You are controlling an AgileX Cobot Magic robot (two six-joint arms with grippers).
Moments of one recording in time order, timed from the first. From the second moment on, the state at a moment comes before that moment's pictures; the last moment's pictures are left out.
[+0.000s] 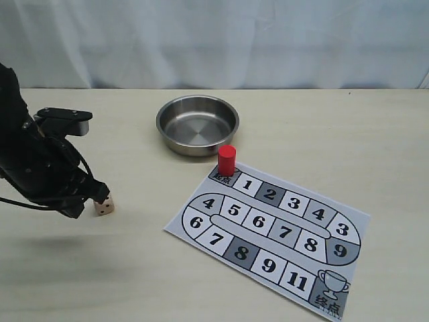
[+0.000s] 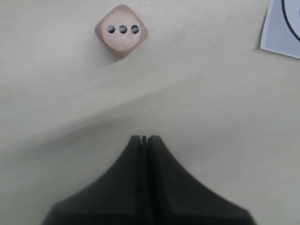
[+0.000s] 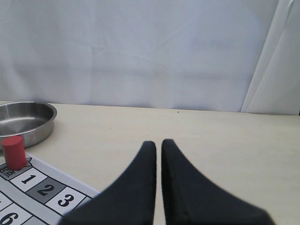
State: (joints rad) left arm -0.30 1.67 -0.97 -0.18 0.83 0.16; right arm -0.03 0.00 0.00 0.04 0.15 -0.12
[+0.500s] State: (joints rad) left arm -0.30 1.80 -0.95 -0.17 0.65 0.18; right arm -0.03 0.00 0.00 0.04 0.15 -0.12
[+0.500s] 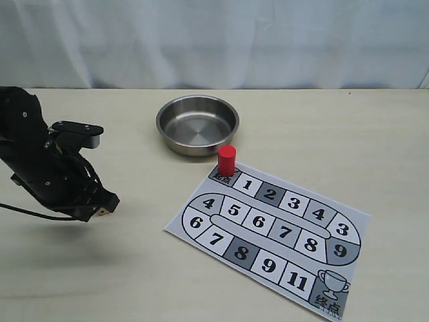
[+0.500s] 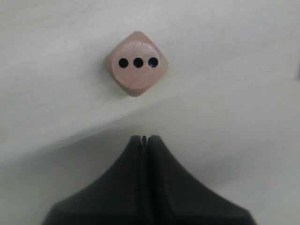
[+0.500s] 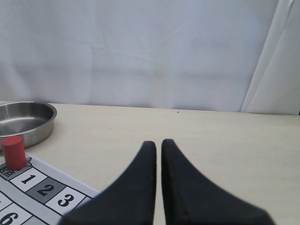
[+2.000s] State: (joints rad) left arm -0.64 1.76 -1.06 -0.26 0.37 0.19; right arm -0.03 0.00 0.00 0.04 0.15 -0.12
